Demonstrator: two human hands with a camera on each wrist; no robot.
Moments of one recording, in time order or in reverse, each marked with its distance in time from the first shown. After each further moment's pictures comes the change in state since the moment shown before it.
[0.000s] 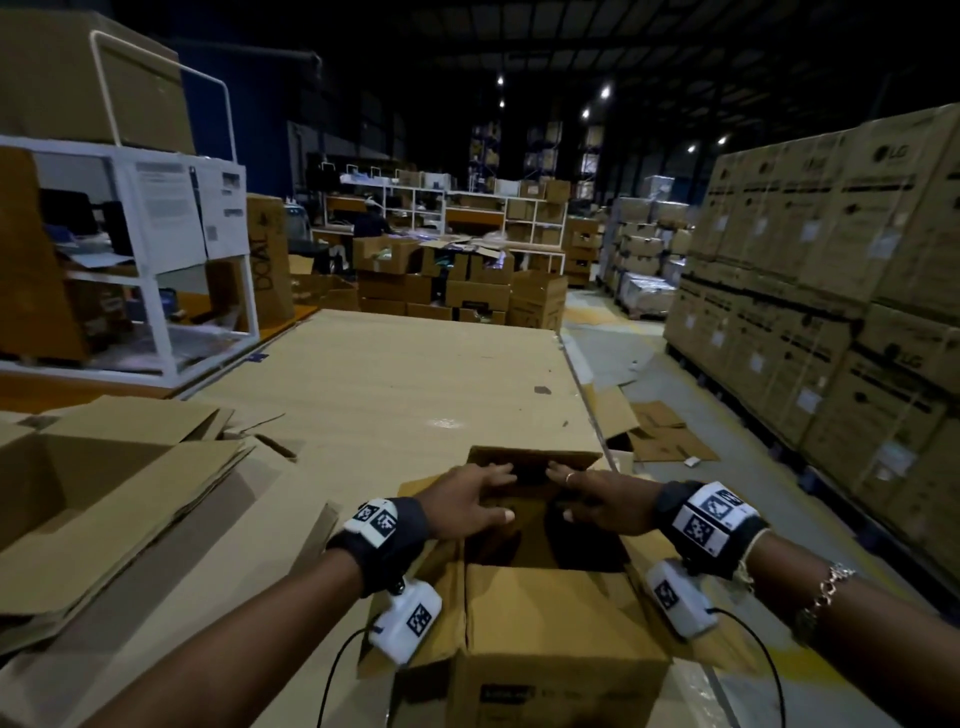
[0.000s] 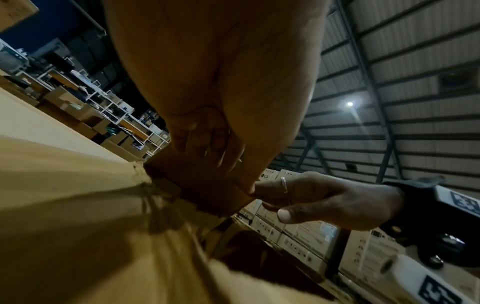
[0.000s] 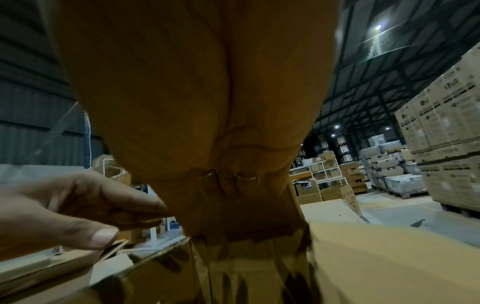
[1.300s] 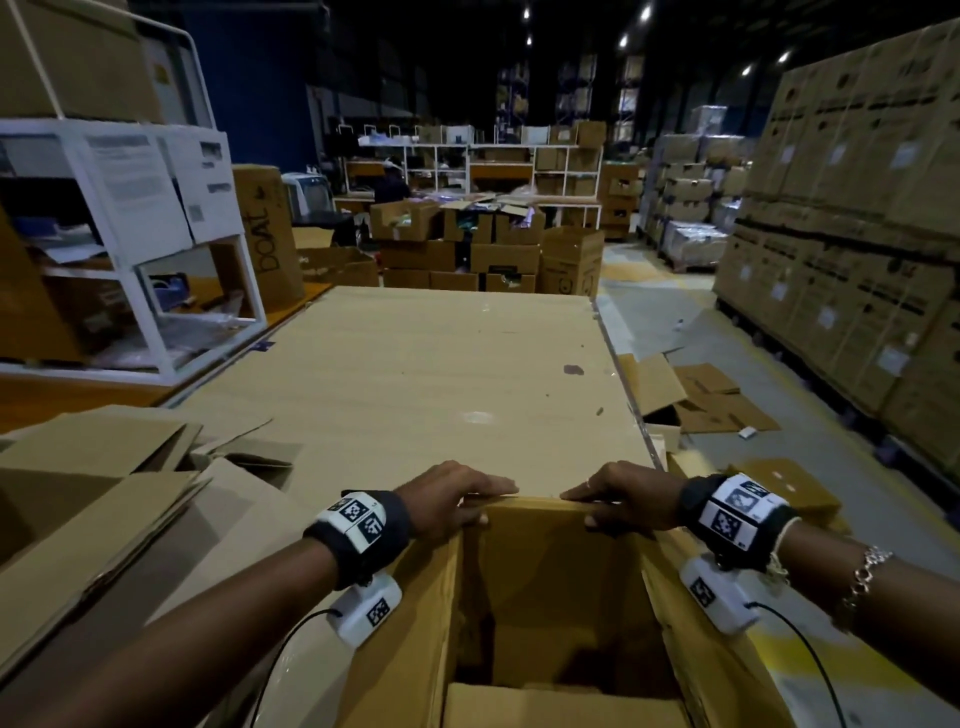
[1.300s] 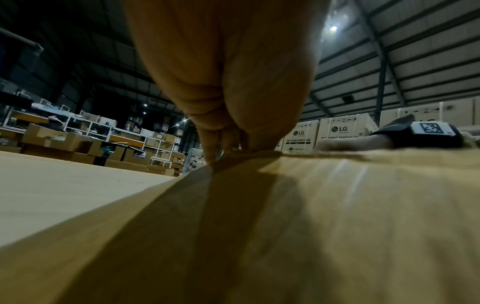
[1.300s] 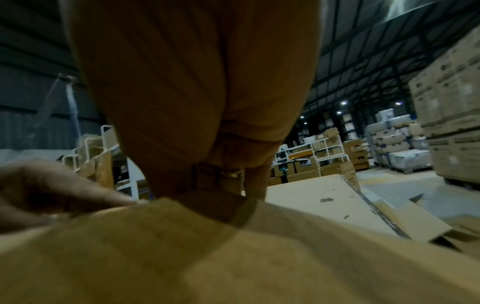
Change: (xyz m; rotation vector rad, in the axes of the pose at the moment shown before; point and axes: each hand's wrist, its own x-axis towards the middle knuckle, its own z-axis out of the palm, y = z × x) left_hand 0.103 -0.089 -0.018 0.158 -0.081 0.129; right_hand 0.128 0.108 0.000 0.226 -0.036 -0.228
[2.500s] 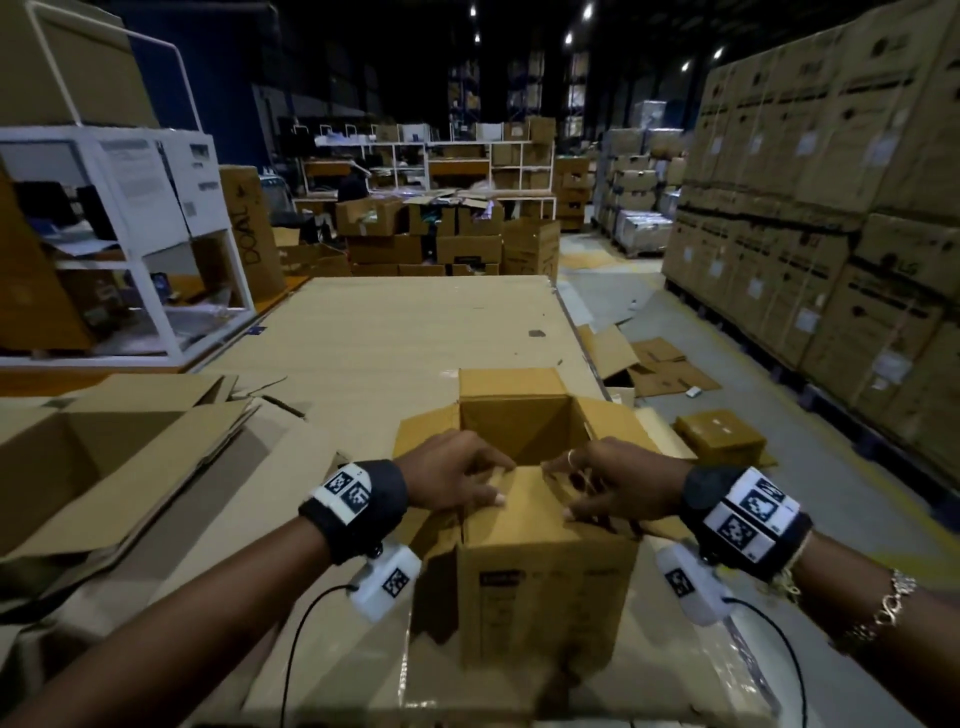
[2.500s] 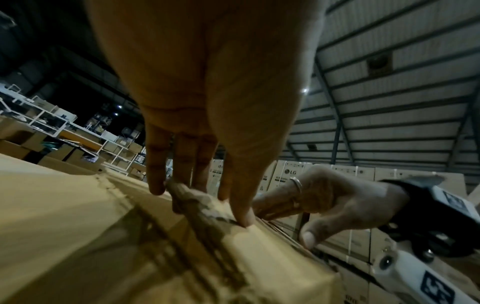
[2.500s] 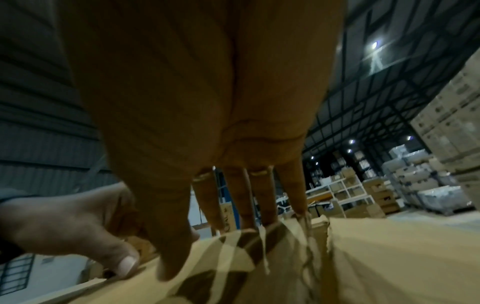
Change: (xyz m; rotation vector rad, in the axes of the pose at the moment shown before) left_hand -0.155 0.169 0.009 0.107 -0.086 -0.040; right_hand -0.180 -0.181 0.090 -0.069 0.133 0.192
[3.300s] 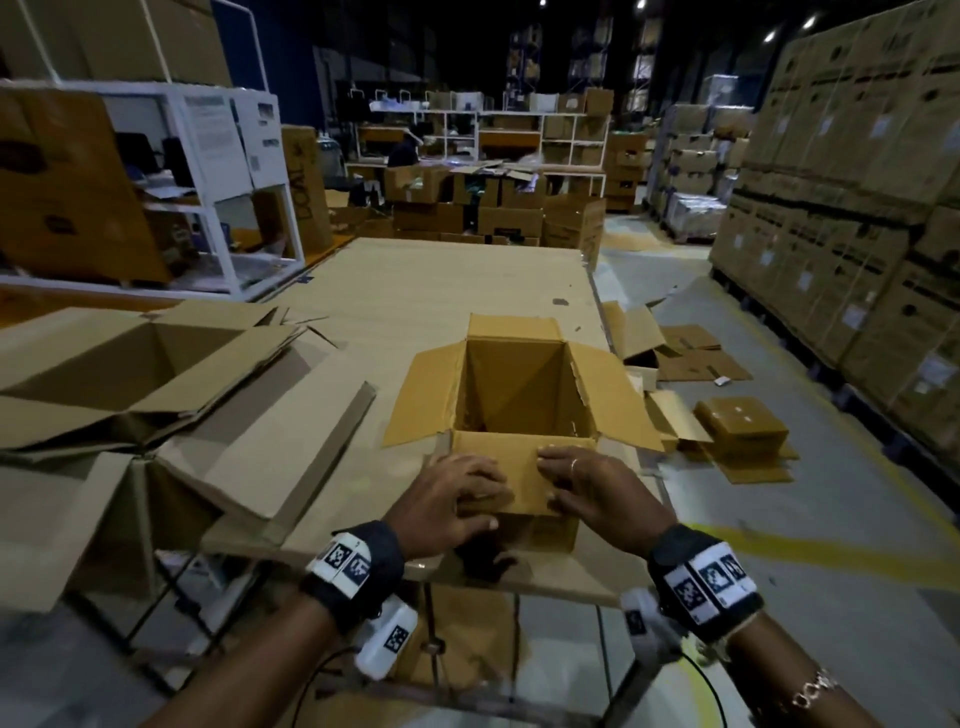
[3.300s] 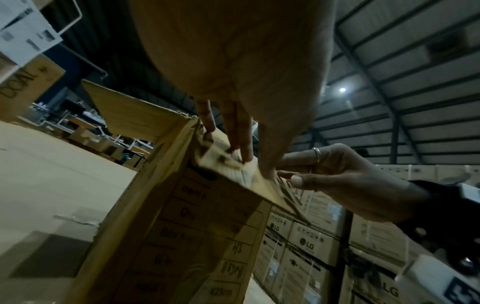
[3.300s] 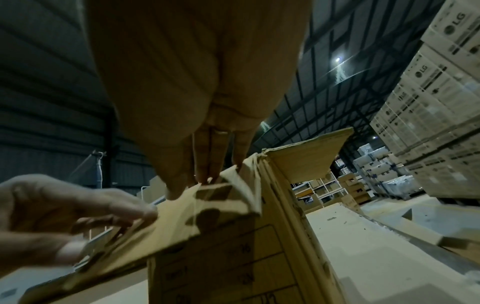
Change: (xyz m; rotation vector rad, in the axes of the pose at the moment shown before) left_hand -0.107 0.071 0.133 -0.081 0.407 0.043; right_hand -0.098 -0.013 0.110 0.188 0.422 -0.250
